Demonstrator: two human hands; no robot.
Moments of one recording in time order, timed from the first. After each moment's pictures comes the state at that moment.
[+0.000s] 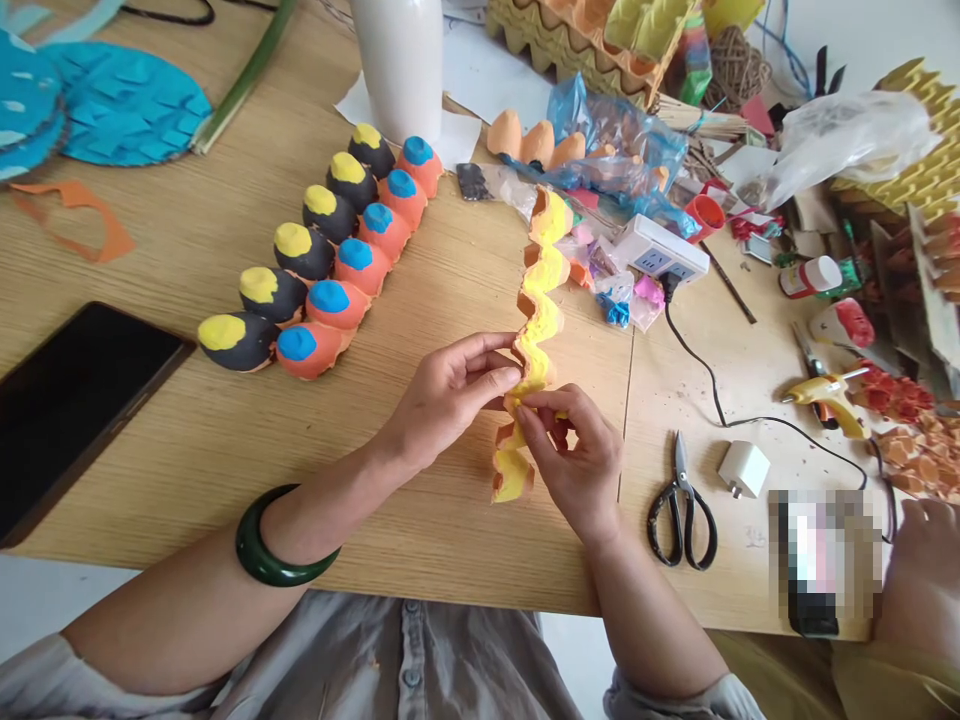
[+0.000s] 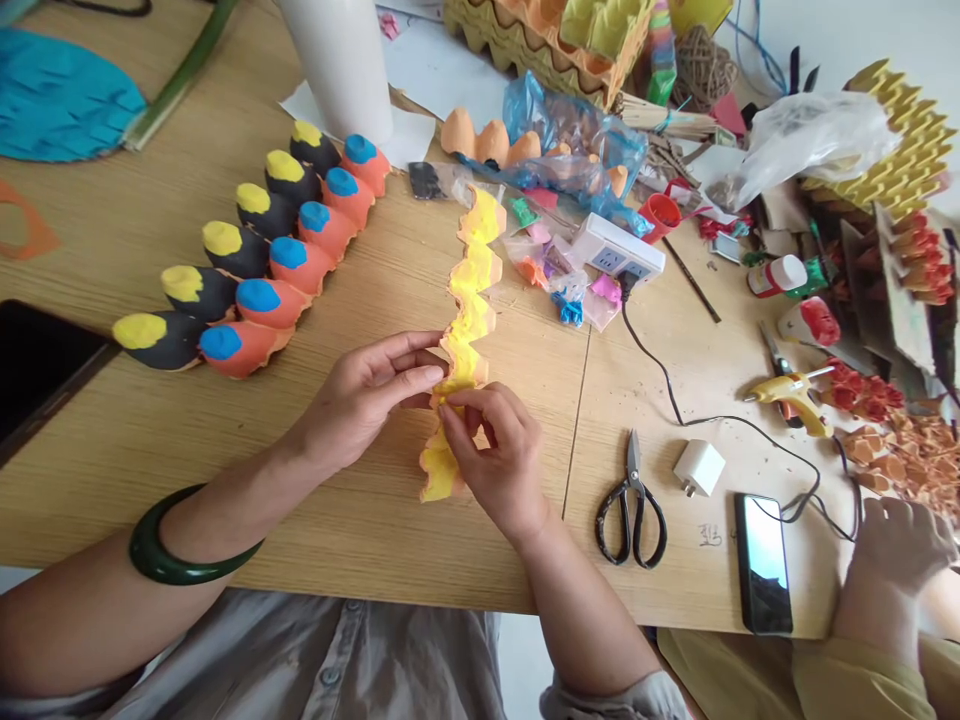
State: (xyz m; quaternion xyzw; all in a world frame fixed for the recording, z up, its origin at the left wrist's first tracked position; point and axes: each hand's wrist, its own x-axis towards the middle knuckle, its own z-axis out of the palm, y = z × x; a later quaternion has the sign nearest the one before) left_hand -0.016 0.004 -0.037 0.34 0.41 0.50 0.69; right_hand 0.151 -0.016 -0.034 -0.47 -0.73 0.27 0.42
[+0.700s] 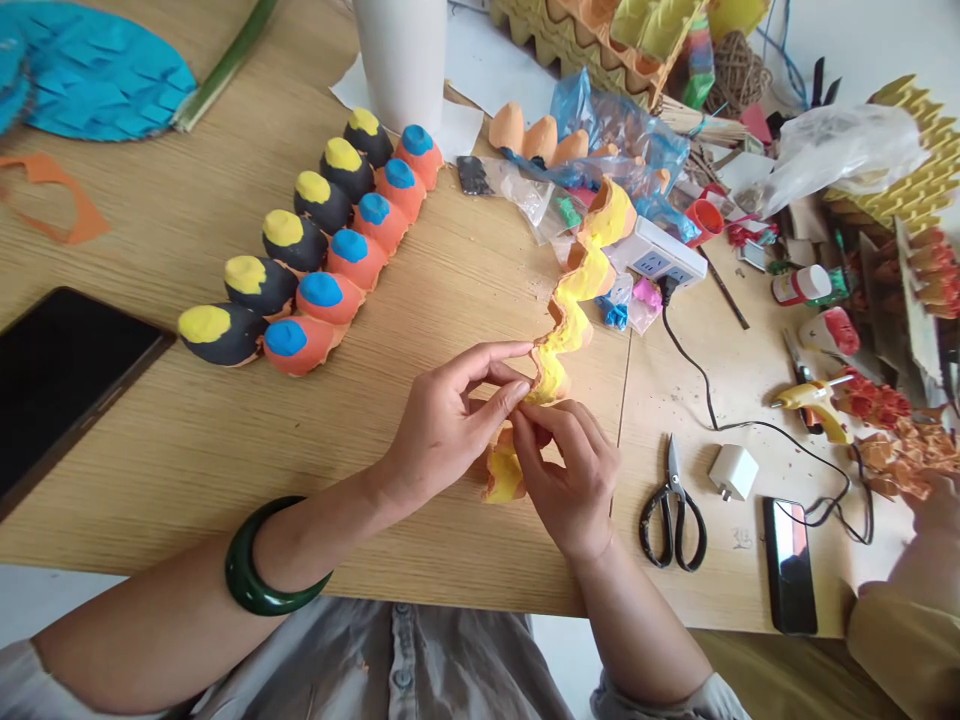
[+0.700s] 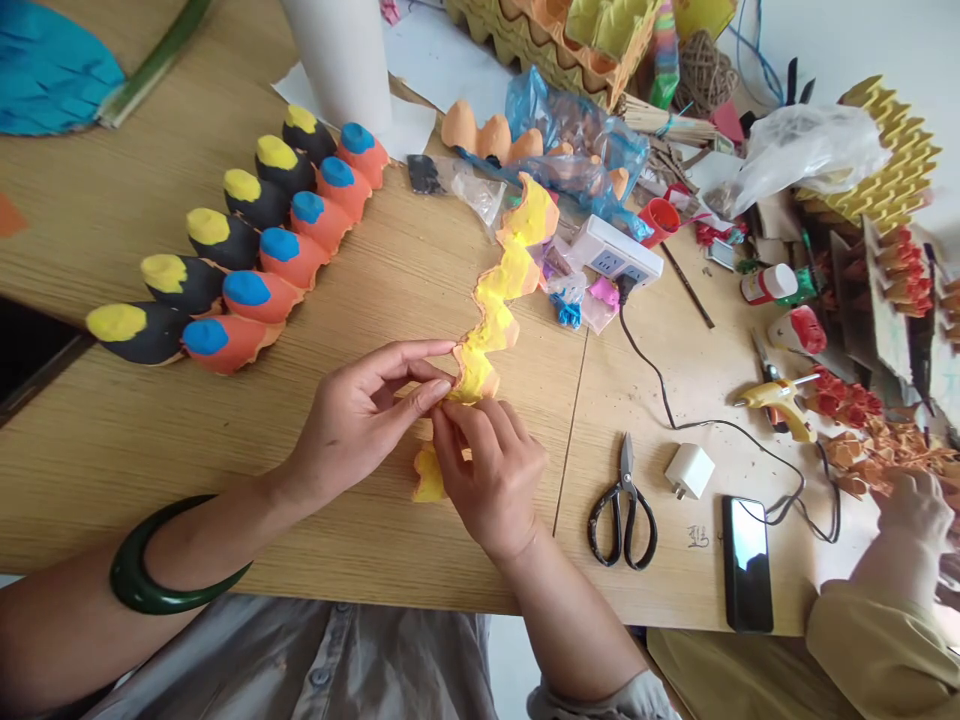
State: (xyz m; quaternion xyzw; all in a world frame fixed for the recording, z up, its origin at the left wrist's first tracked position) left_hand -0.006 -0.011 -0.030 0.47 0.48 0.52 0.53; right_hand 0.147 -0.021 -0.029 -0.46 -0.79 0.10 0.39
